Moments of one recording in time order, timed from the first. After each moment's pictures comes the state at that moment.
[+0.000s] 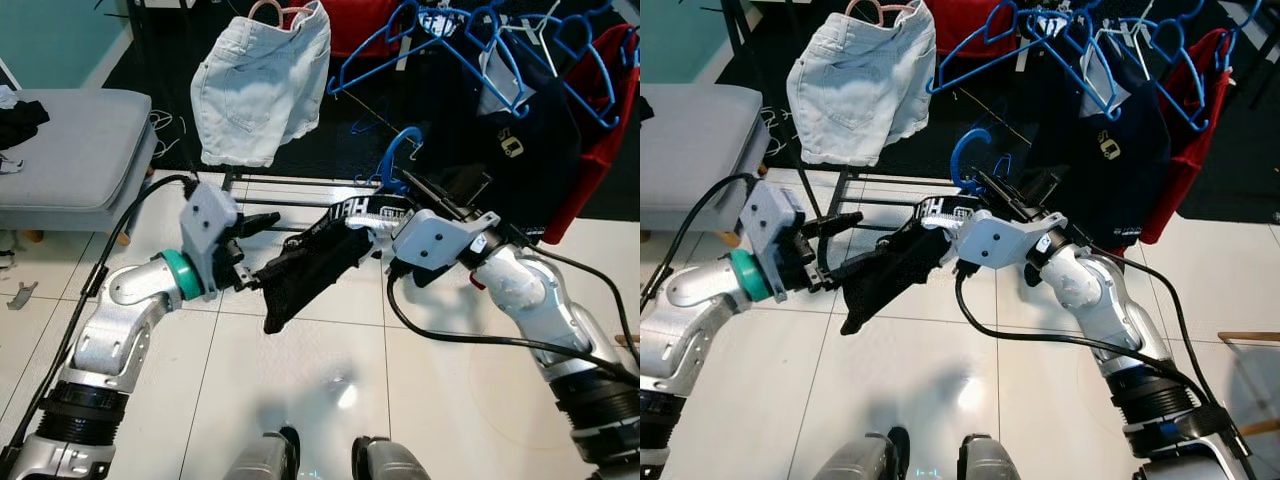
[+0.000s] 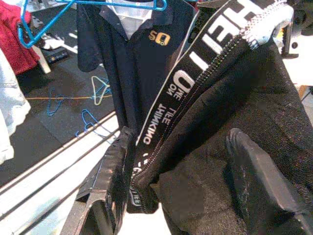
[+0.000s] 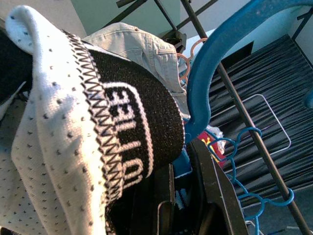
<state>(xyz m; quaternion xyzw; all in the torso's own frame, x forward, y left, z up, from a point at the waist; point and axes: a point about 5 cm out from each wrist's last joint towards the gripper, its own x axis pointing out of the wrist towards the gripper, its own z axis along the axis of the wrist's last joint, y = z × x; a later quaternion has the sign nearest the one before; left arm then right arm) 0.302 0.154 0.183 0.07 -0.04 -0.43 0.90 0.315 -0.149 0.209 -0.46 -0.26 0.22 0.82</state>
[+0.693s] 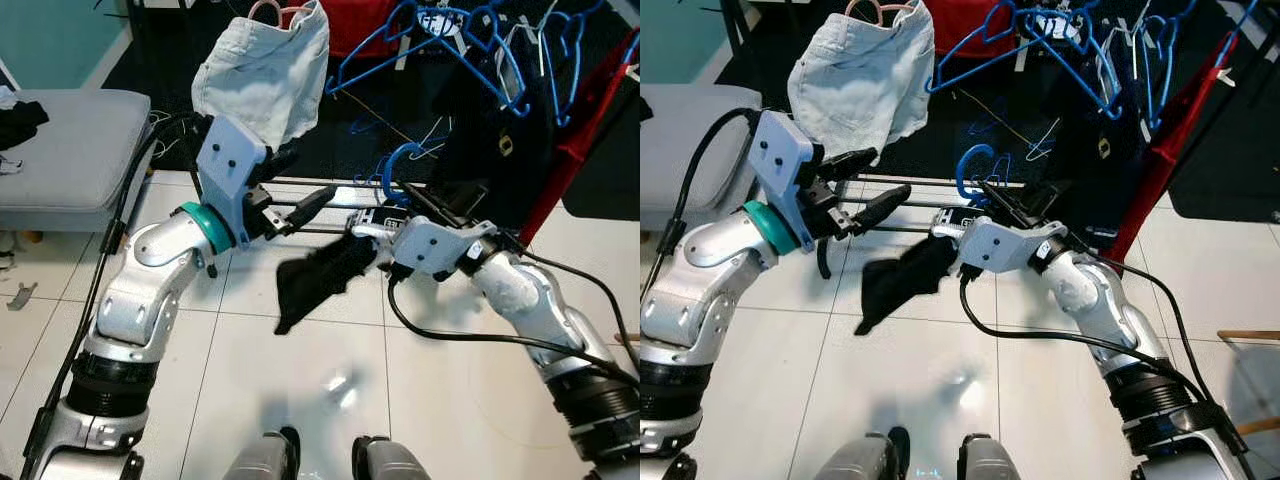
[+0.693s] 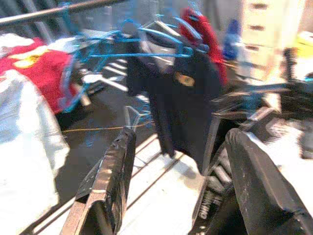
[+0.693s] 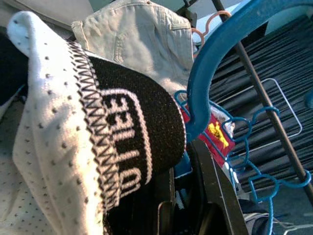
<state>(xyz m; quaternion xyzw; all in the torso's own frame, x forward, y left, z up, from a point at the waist) 0.307 0.108 0.239 0.13 -0.11 -0.38 0.91 0.324 -0.156 0.189 -0.47 -0.22 0.22 0.83</state>
